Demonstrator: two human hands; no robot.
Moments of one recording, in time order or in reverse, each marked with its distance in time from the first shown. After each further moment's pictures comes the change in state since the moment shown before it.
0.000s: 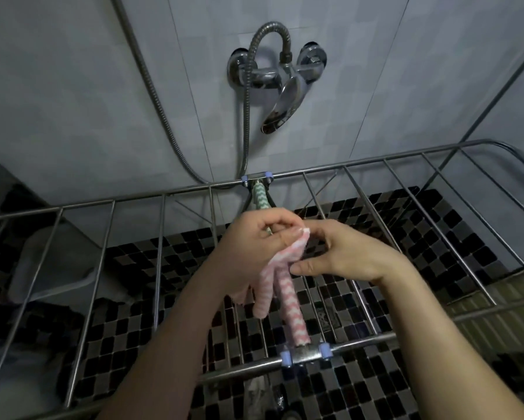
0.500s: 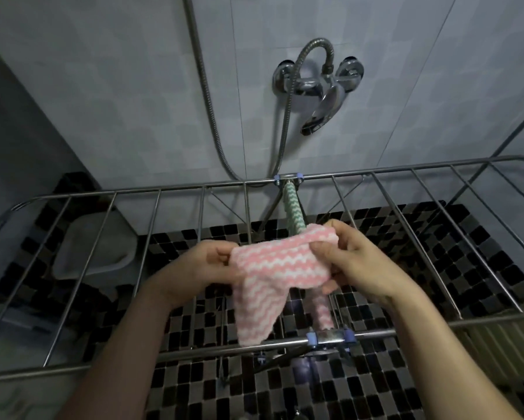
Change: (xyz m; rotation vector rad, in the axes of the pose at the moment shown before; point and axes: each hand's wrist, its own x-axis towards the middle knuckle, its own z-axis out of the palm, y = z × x) left_hand -0.104 -0.040 -0.087 -0.215 -0.178 -0.302; right_hand -0.020 -0.019 0.062 0.504 0.208 0.099
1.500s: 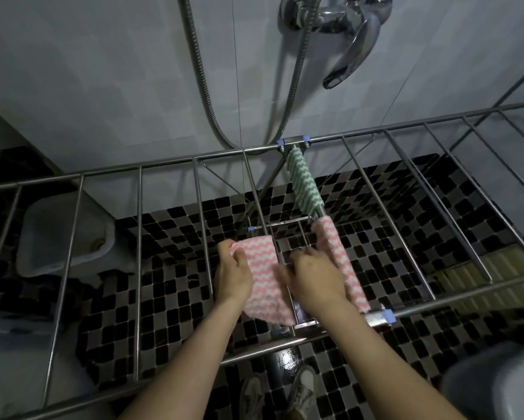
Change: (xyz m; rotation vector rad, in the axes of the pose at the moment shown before) left_hand 0.071 -0.134 0.004 0.163 0.718 -0.356; right_hand 0.089 0.110 0.099 -1.154 0.304 0.313
